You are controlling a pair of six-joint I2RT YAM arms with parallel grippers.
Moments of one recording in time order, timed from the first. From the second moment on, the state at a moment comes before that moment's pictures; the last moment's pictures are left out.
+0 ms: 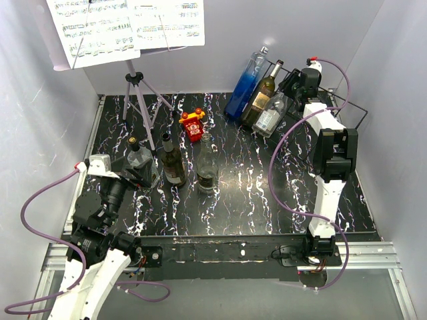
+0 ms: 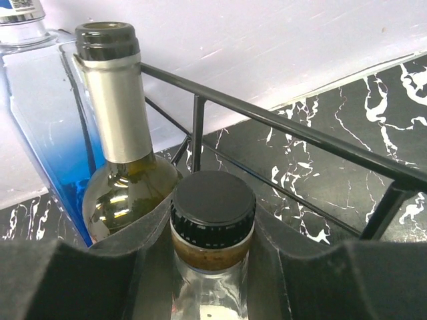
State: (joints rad) left arm -0.35 0.27 0.65 -0.29 -0.14 -0.25; right arm 0.05 2.19 1.81 0.07 -0.06 0.52
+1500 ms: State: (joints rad) left arm -0.35 0.29 0.65 -0.29 -0.15 -0.24; right arm 0.08 1.77 1.43 0.33 -0.42 0.25
